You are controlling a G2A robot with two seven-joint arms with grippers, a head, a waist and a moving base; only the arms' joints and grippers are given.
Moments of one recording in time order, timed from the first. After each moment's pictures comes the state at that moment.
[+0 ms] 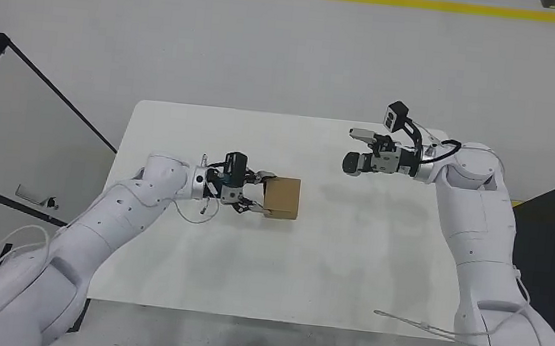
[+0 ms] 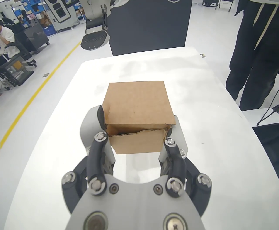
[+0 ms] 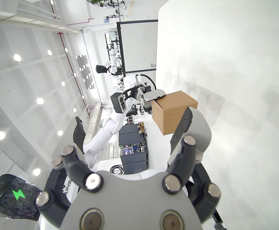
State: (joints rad) left arm 0.80 -1.09 -0.62 -0.93 1.78 -0.90 0.91; right arm -0.89 -1.27 1.44 -0.98 0.18 0.00 1.42
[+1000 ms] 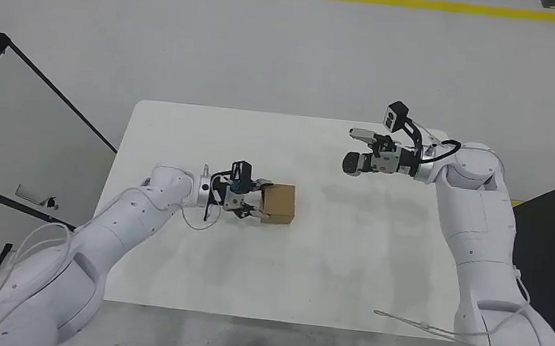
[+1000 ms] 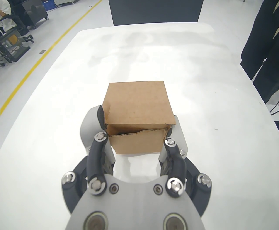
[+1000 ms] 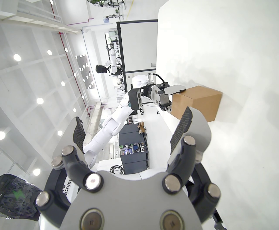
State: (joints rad) left arm 0.77 -1.18 -0.53 -0.70 1.75 -0.83 0.88; right arm -0.89 -1.27 1.44 -0.98 0.18 0.00 1.42
